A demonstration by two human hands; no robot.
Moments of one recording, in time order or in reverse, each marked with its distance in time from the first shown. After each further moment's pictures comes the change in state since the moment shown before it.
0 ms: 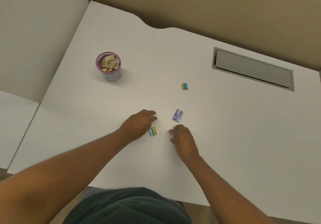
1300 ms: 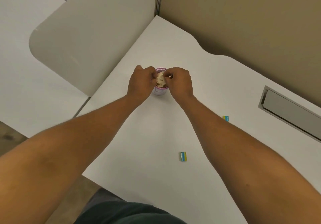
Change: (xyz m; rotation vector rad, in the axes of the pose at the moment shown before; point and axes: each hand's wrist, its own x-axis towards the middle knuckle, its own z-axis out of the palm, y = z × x) left_hand 0.001 -0.134 -0.151 -0.425 0.774 -0.557; right_hand 0.205 -0.267 -0.081 0.201 0.247 -0.421
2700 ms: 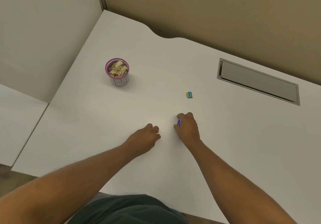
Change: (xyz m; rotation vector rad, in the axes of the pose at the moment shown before) left_hand -0.199 0.032 0.119 0.648 -0.780 0.708; right_hand -0.227 0.170 -0.045 -0.204 -0.156 0.539
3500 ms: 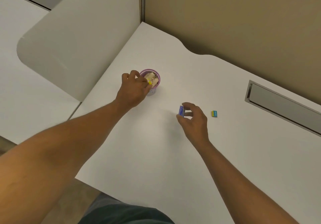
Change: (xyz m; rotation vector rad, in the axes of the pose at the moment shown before) left_hand -0.010 -0.186 -0.104 0.008 0.601 -0.539; right_hand 0.014 -0.110 -0.024 0.612 0.133 -0.257
